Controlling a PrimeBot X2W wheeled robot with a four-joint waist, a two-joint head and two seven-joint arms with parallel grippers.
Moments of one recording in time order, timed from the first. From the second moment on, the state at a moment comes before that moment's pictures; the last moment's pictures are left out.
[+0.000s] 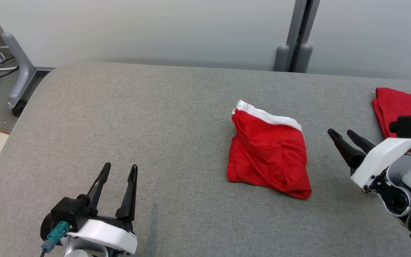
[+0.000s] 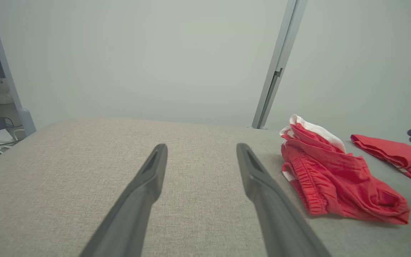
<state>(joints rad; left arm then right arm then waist) -0.09 0.08 -0.12 0.28 -0.28 -0.13 -0.26 -0.78 -0.56 1.14 0.69 1.49 0.13 -0.17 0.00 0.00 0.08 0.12</state>
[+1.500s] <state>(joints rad) -0.11 0.07 -0.13 0.30 -0.29 -0.13 -0.26 -0.71 -0.37 1.27 0.47 1.40 0.13 -0.05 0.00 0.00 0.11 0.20</state>
